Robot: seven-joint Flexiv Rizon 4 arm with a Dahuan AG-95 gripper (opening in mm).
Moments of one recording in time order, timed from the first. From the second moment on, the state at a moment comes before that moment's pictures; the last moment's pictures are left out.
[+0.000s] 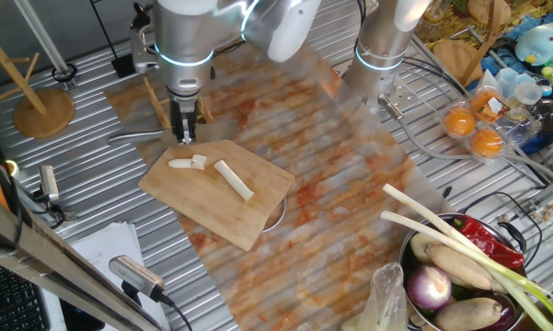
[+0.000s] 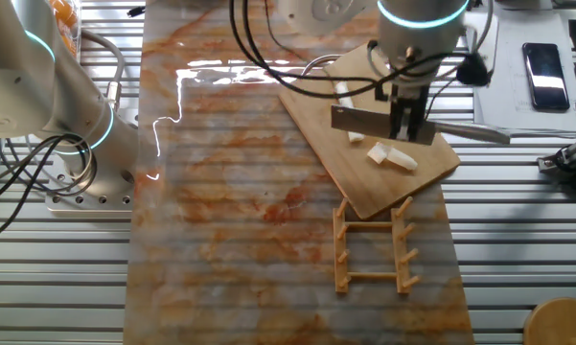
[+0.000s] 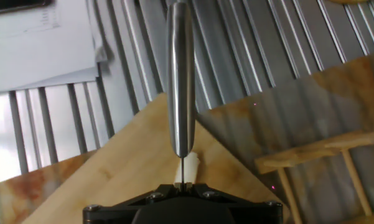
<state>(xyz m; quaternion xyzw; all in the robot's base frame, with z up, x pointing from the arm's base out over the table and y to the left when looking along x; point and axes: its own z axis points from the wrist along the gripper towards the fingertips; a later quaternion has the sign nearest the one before) 0.555 -0.008 0.121 0.13 0.99 -0.02 0.09</state>
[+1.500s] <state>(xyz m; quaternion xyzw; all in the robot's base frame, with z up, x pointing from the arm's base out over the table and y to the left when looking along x) 0.521 0.010 0.068 0.13 0.99 -0.01 0.08</state>
